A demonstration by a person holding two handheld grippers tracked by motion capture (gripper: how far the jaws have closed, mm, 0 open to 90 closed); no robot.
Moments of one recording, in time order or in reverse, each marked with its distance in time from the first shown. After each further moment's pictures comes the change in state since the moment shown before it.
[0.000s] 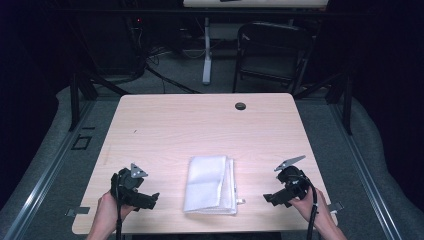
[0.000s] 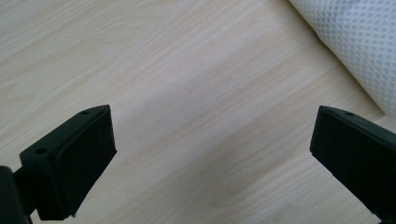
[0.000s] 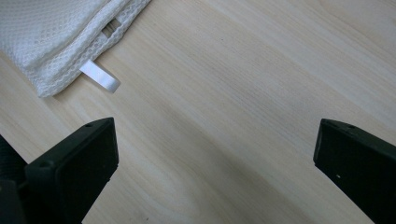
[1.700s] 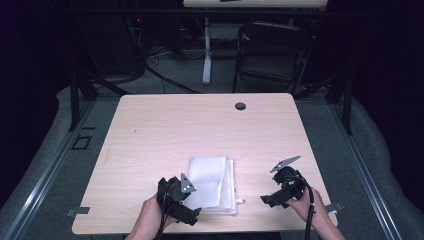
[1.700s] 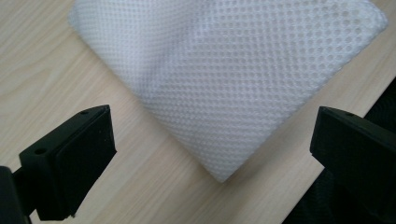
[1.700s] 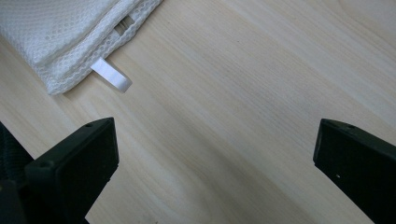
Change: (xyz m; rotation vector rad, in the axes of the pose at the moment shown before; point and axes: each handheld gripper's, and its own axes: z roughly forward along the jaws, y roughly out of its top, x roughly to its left) left arm -0.110 0.043 0.017 -0.019 -0.146 0.232; right arm 0.006 0.004 0.004 0.021 0.013 -0.043
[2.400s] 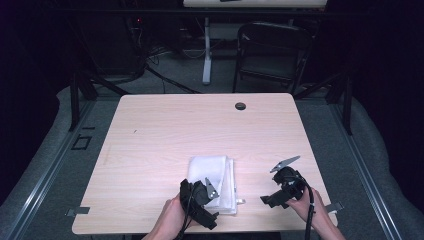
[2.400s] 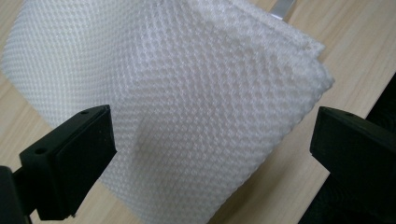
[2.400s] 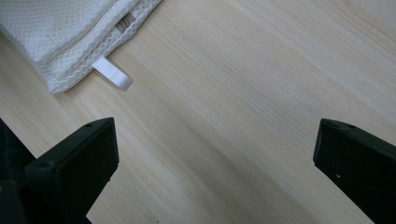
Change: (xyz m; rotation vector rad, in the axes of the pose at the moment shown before) left arm -0.035 0.029 0.032 0.026 0.005 0.114; right arm 0.000 0.000 0.001 0.002 0.011 0.005
